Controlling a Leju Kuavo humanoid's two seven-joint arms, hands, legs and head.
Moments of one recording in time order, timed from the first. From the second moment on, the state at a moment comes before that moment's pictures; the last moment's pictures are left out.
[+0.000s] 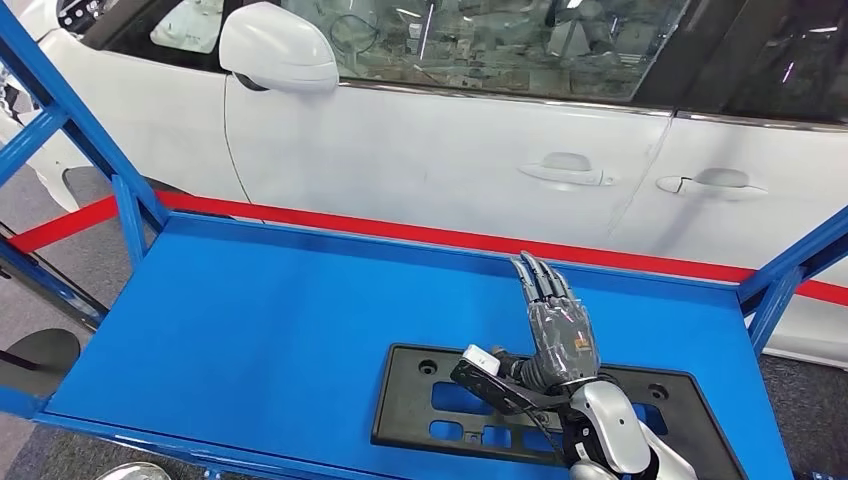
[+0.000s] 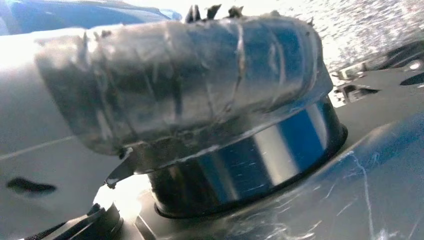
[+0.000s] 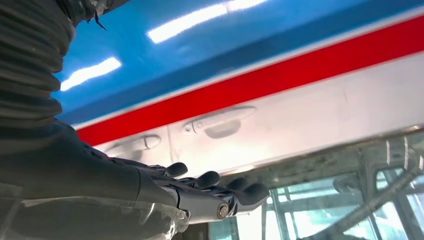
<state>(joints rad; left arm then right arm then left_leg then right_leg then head) -0.08 -0.11 -1.01 -0.18 0.77 0.12 0.21 -0.21 -0.41 0.82 -1.60 0.97 -0.32 0.34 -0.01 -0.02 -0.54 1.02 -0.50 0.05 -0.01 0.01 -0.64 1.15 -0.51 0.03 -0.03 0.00</state>
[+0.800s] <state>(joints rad) -0.08 -0.11 -1.01 -0.17 0.77 0.12 0.21 -0.21 -0.41 0.82 -1.59 0.97 -0.32 0.34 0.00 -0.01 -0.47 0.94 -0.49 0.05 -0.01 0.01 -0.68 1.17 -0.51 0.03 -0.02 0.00</state>
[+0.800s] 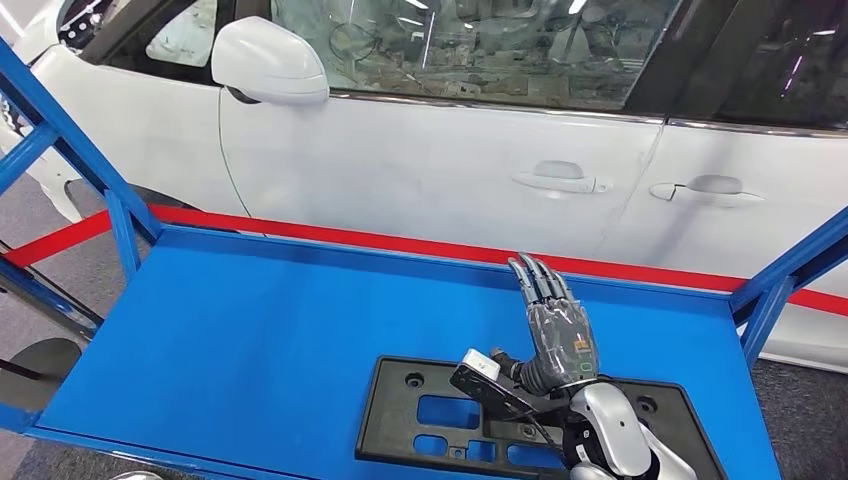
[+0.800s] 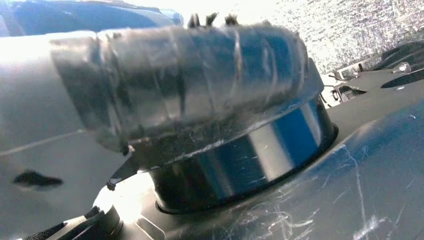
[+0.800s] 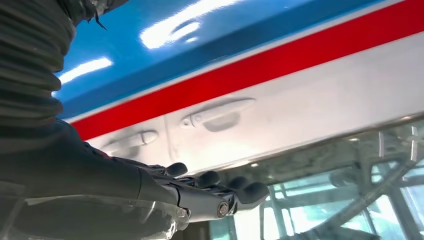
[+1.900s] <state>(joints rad) -0.08 -0.11 -1.01 -0.17 0.86 0.15 0.09 -0.07 -0.36 0.69 -1.89 0.63 -0.70 0.08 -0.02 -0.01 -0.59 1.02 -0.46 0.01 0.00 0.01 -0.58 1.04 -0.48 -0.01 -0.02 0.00</state>
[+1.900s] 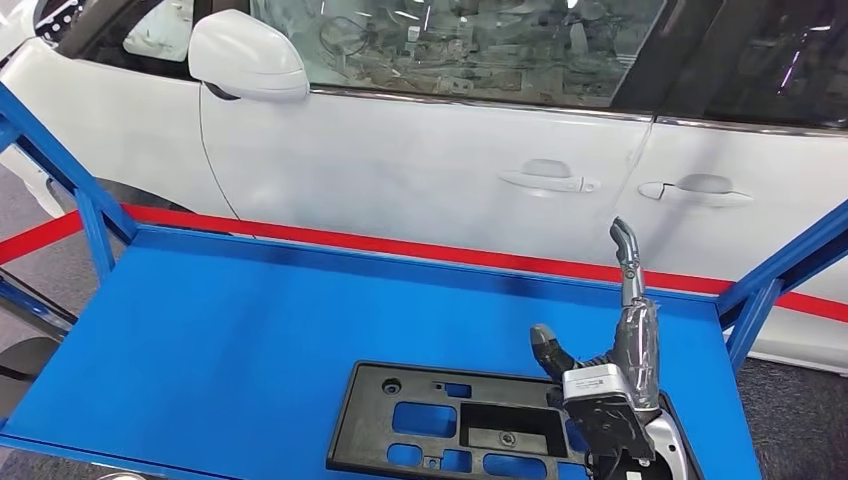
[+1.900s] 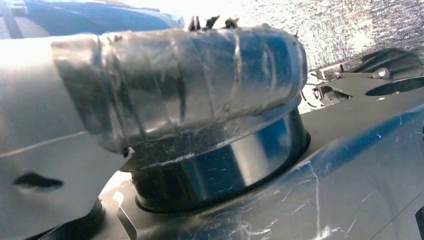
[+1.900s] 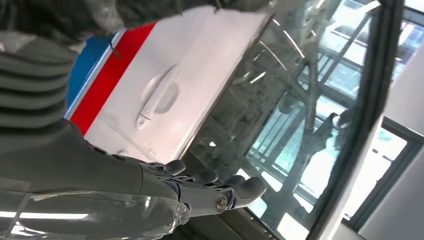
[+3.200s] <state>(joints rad) -0.09 -0.11 -1.01 -0.17 0.87 0.15 0.09 -0.04 -0.41 0.68 -1.98 0.66 -0.67 0.12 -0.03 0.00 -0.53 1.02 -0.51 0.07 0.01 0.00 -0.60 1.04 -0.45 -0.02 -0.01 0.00</state>
